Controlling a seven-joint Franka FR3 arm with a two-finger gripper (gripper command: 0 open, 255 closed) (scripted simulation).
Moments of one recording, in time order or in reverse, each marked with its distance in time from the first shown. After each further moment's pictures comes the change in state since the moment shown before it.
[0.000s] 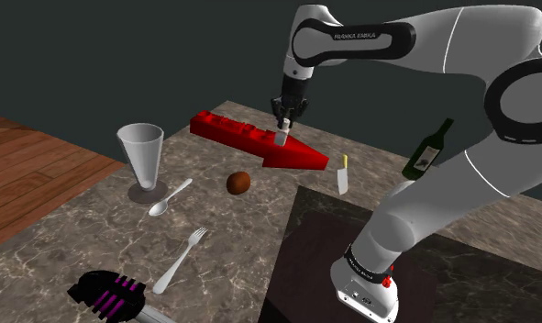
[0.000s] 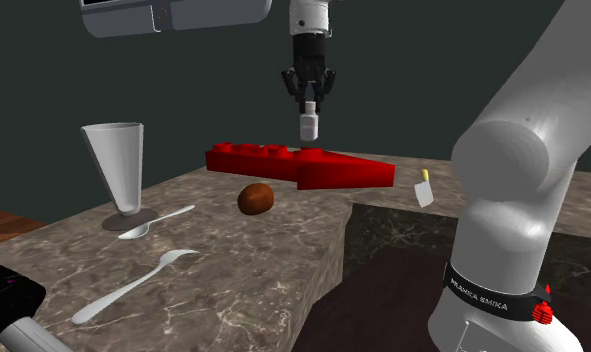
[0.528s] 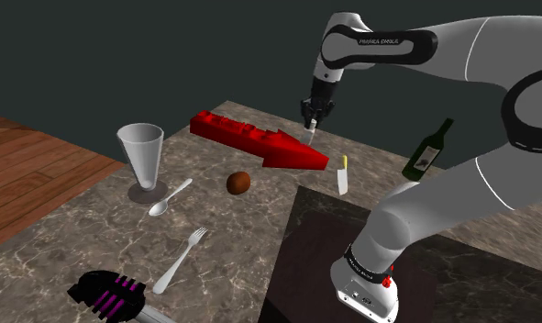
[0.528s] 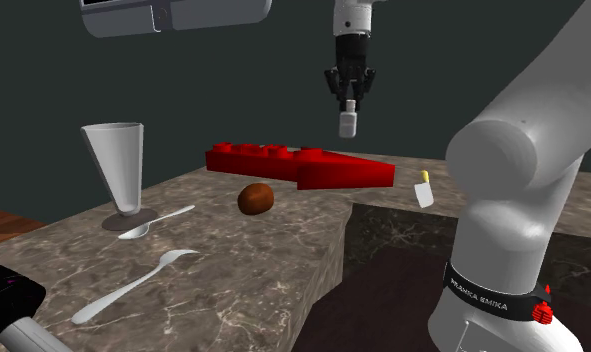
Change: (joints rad) arm -0.080 -0.110 -0.132 -0.081 -0.069 -0.021 -0.180
